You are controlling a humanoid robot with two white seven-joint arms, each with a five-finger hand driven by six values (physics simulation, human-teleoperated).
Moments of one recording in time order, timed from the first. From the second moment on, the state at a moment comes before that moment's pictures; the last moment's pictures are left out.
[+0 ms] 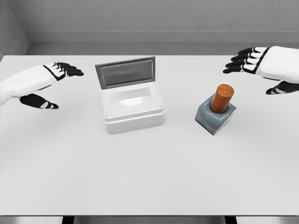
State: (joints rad) left arm -0.57 1.04 -0.70 -1.50 -0.14 -0.61 -0.17; right arm -0.60 -1.12 0.40 -1.74 0.12 -0.61 0.61
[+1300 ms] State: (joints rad) left arm -0.64 0.86 -0.96 -1.09 0.46 -0.61 -0.17; right arm -0.70 -0.94 0.61 -1.59 0.31 -0.61 0.61
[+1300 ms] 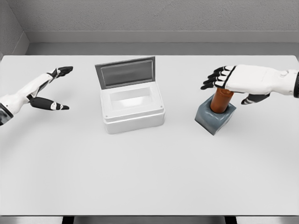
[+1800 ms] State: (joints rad) left arm -0.64 0.86 -0.97 -1.07 0.46 -0.61 -0.21; right arm -0.70 -0.90 0.65 -1.54 0.35 -0.61 0.61
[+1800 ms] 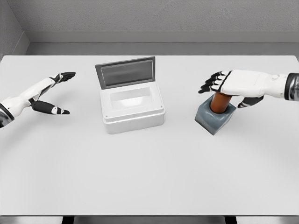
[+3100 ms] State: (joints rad) left arm -0.64 0.85 -0.99 -1.08 0.43 -0.61 -0.21; right arm -0.97 -0.63 0.82 -1.51 0.33 -0.61 0.61
